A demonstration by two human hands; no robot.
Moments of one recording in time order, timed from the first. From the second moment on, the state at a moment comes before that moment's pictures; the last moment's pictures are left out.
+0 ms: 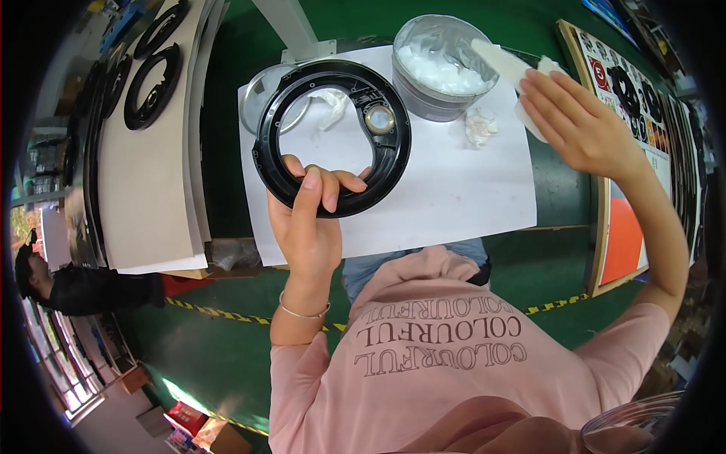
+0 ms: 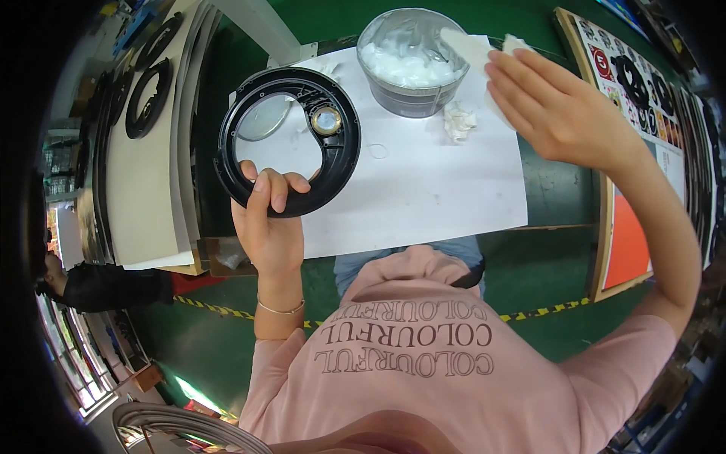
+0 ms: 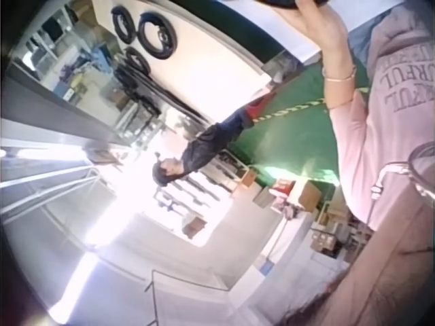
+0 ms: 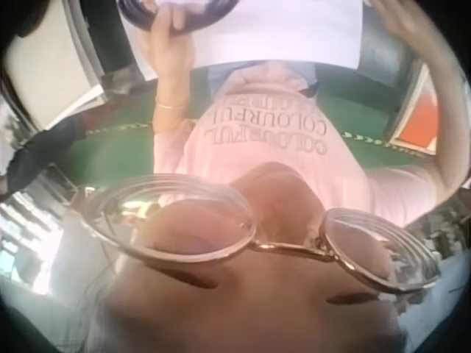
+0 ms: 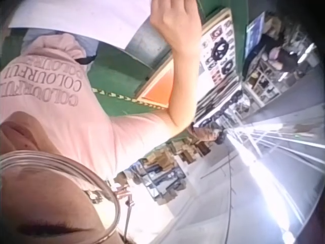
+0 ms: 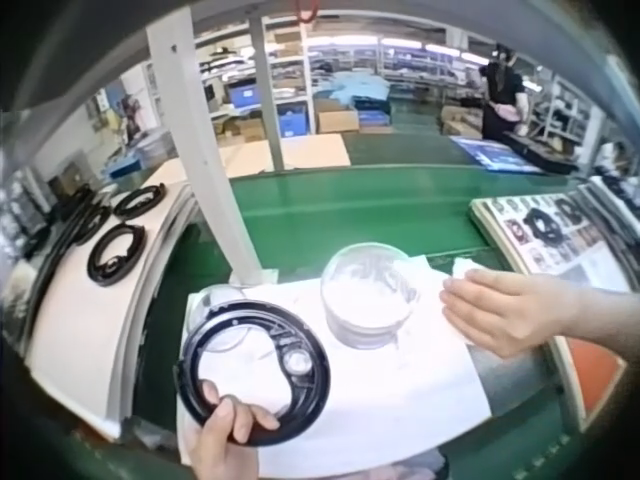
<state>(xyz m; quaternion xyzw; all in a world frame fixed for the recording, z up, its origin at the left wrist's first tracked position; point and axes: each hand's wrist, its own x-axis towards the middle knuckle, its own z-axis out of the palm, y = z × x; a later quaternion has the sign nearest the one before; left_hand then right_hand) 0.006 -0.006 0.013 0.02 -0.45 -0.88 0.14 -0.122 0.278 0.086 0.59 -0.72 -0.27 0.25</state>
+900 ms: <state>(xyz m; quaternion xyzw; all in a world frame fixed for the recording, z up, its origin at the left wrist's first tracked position) 0.007 0.004 0.003 -0.02 -0.49 -0.86 0.14 -0.049 0.277 0.134 0.50 -0.84 0.19 0.13</state>
